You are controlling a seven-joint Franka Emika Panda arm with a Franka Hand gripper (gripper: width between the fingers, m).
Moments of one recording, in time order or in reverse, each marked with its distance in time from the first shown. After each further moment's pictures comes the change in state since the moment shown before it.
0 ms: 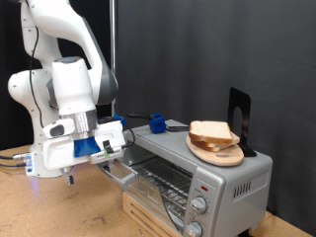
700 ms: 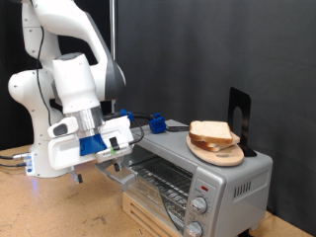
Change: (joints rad) arm 0.036 0.032 0.003 0.098 0.172 -0.049 -0.008
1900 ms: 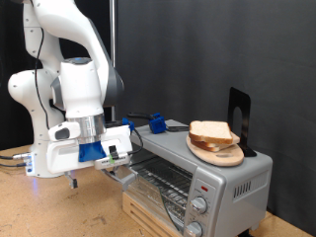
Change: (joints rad) arm -0.026 0.042 0.000 0.003 -0.168 -0.022 0.091
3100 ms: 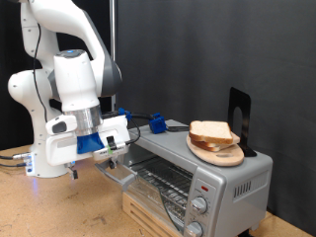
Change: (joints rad) arm -0.008 -0.083 0.001 -0.027 0.020 -0.100 -0.018
